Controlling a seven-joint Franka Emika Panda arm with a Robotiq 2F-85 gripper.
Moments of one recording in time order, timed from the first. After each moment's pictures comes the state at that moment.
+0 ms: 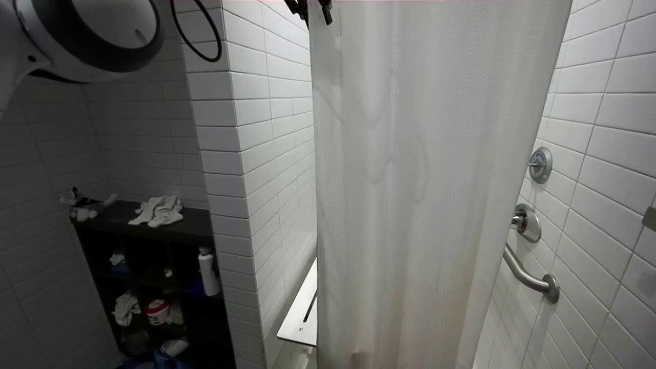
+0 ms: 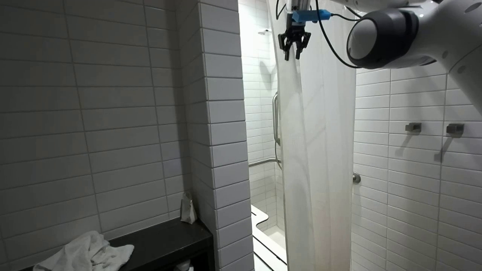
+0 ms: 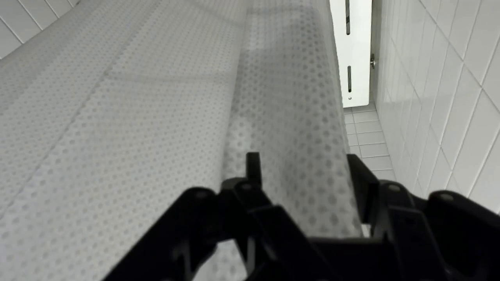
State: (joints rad) arm -0.30 0.55 -0.12 -0.40 -0.04 1.45 -0.09
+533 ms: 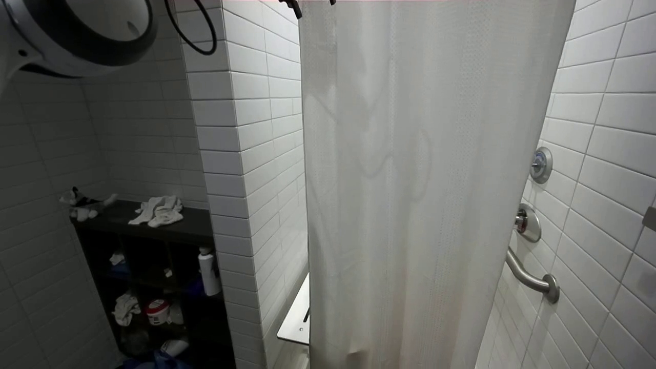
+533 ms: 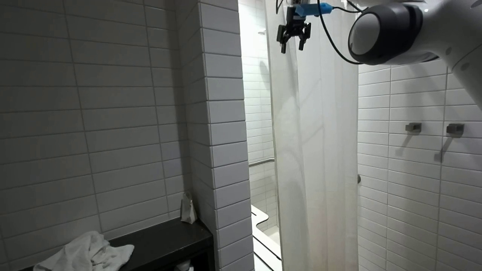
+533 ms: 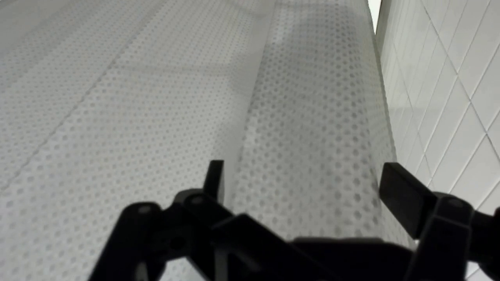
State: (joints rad) arm -0.29 0.53 -0.12 -0.41 -0.06 1.47 -0.21
